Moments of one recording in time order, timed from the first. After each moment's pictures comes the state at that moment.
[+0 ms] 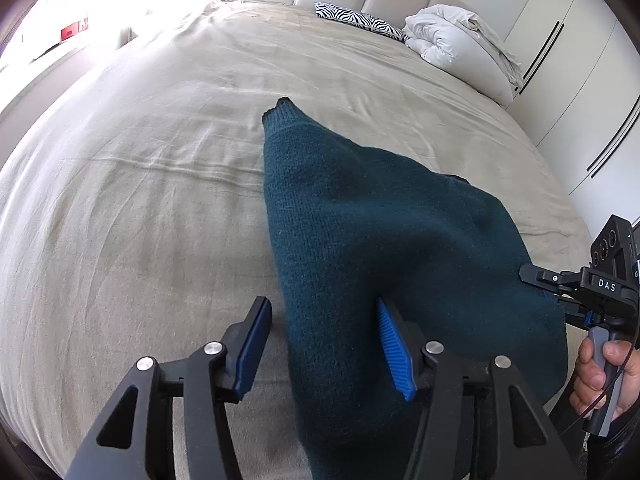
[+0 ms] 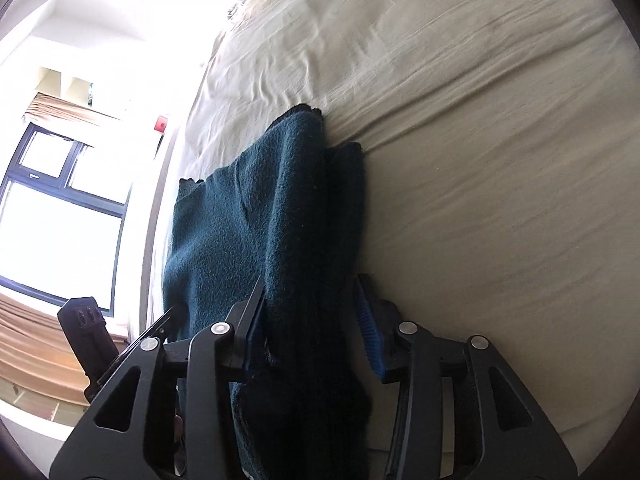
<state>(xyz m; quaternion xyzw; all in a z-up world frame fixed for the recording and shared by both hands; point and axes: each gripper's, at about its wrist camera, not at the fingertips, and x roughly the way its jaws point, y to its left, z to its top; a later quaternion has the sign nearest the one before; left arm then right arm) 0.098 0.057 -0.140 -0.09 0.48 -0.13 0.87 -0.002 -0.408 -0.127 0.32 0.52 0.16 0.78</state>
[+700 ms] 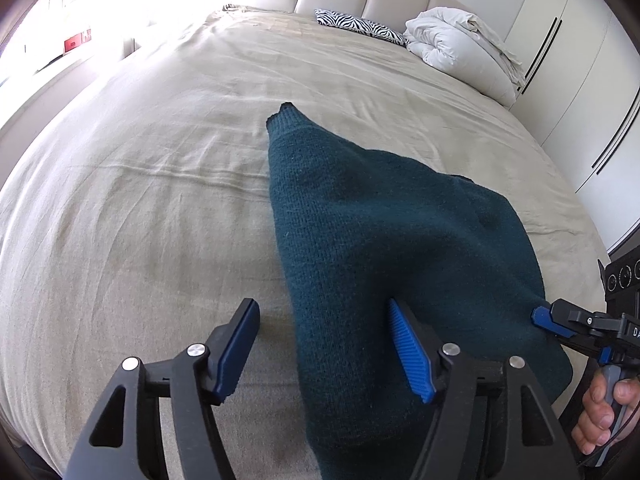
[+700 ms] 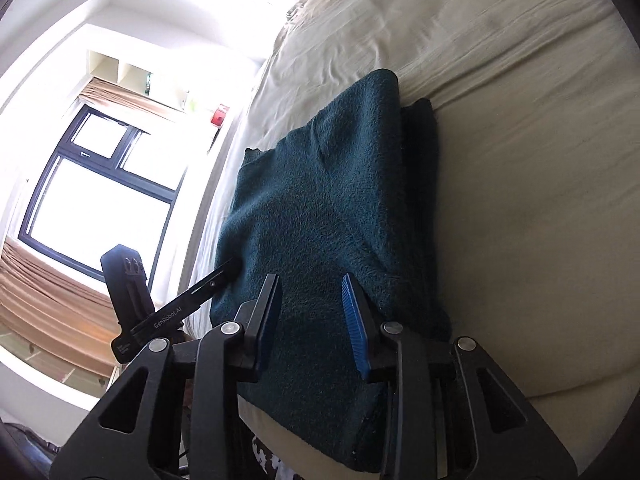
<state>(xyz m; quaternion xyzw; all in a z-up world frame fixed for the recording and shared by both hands) 0.098 0.057 -0.142 -0.08 0.46 -0.12 0.87 -0.024 -0.381 -0.131 0.34 0.47 0.27 0.77</state>
